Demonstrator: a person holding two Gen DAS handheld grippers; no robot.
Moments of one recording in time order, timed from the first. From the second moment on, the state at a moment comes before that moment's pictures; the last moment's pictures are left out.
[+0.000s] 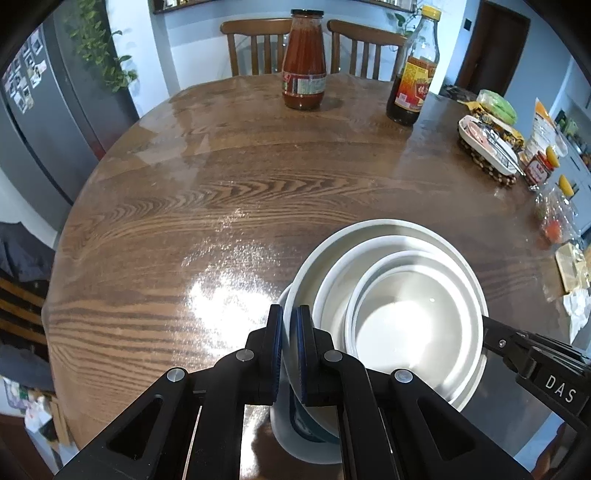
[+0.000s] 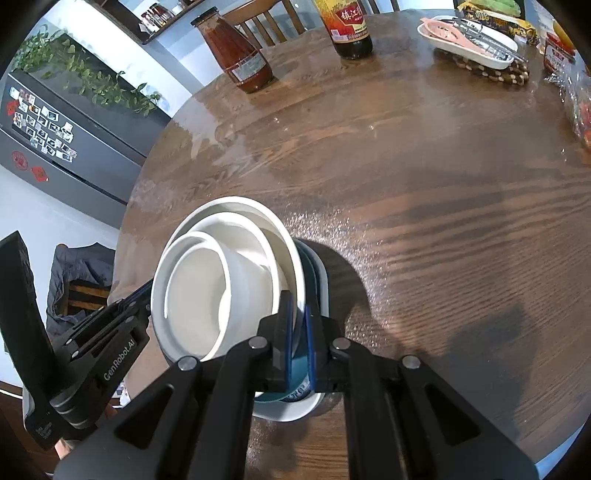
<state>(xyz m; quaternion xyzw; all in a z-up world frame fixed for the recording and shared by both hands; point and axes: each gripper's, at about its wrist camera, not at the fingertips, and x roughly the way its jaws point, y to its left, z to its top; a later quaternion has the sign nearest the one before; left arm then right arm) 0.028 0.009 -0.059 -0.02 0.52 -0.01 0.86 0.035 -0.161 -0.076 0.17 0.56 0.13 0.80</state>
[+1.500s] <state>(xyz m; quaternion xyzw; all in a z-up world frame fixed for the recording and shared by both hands) 0.066 -0.004 -0.060 0.00 0.50 -0.03 0.86 0.069 -0.175 -0.073 0.15 0.55 0.10 0.82</state>
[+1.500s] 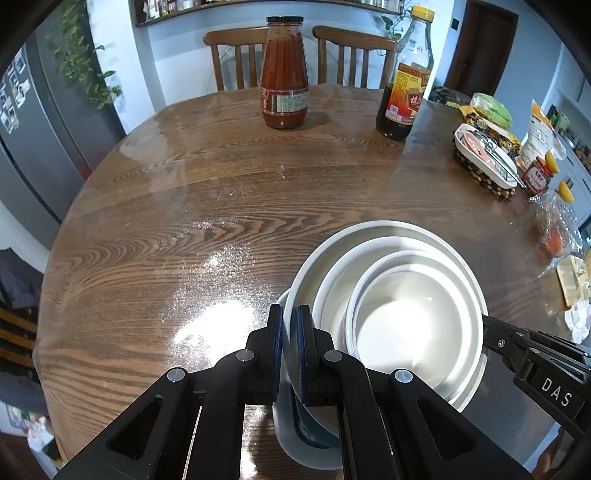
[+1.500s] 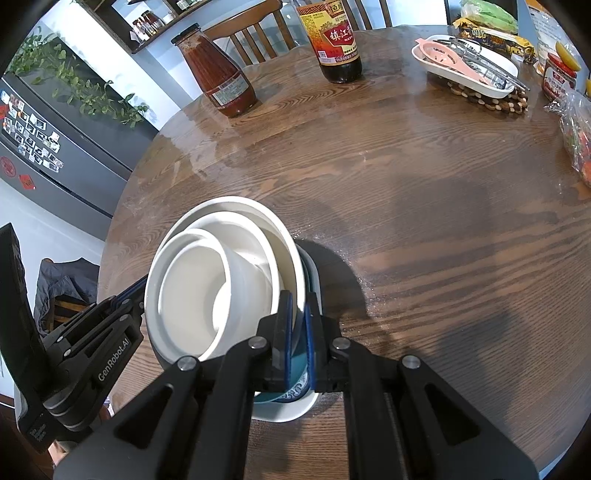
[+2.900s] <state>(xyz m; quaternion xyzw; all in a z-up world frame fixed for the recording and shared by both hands) 0.066 -0.004 -0.061 0.01 0.50 -0.03 0.86 0.071 -0.172 -0.072 0.14 0.55 0.10 0.82</state>
